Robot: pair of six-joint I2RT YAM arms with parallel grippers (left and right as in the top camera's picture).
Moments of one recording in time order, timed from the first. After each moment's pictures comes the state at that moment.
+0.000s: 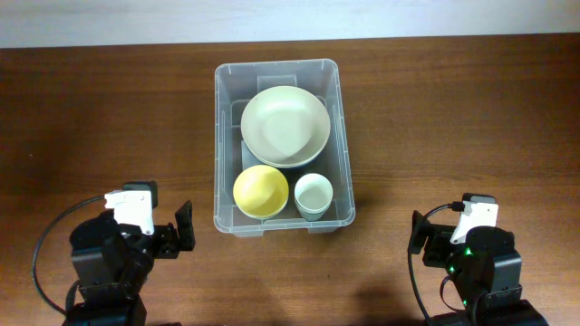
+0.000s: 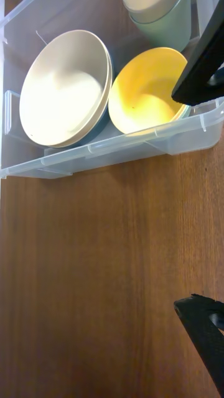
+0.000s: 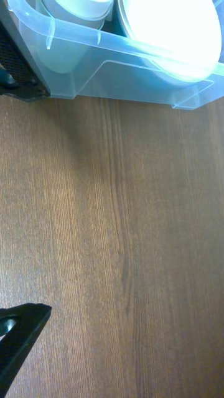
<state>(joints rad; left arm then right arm) 0.13 0.59 0.71 -0.72 0.18 0.05 0.15 0.46 0.64 -0.84 0.15 0.24</state>
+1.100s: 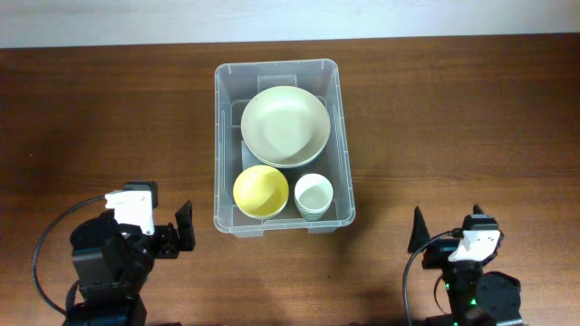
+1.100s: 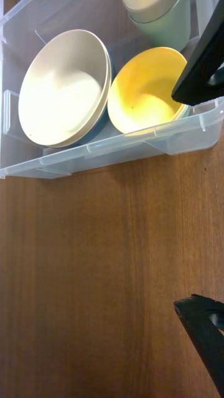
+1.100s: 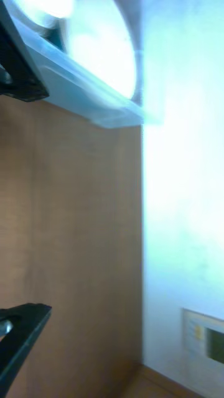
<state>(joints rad) 0.13 0.59 0.71 -0.72 0.18 0.05 0.11 0.01 0.30 -0.45 0.13 0.02</state>
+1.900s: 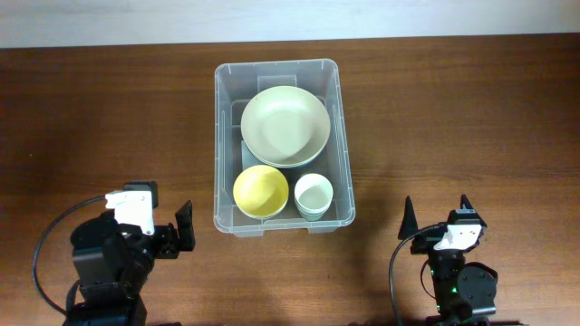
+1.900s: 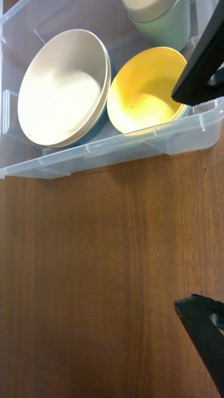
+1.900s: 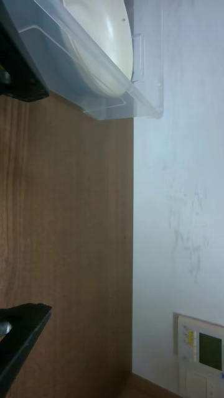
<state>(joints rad) 0.13 0.59 0.71 -0.72 0.18 0.05 0.07 0.01 0.01 -0.07 0.09 0.00</state>
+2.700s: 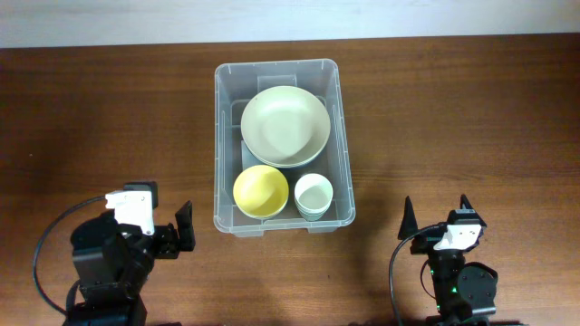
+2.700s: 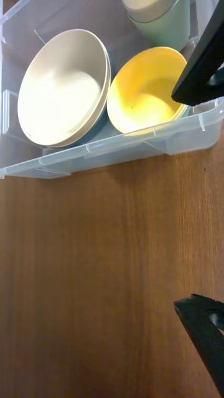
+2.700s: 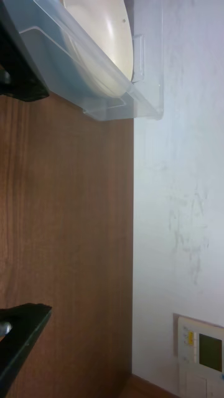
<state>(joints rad) 0.13 0.59 0.71 -0.72 0.18 0.05 0.07 0.01 0.01 -0.07 0.09 0.00</state>
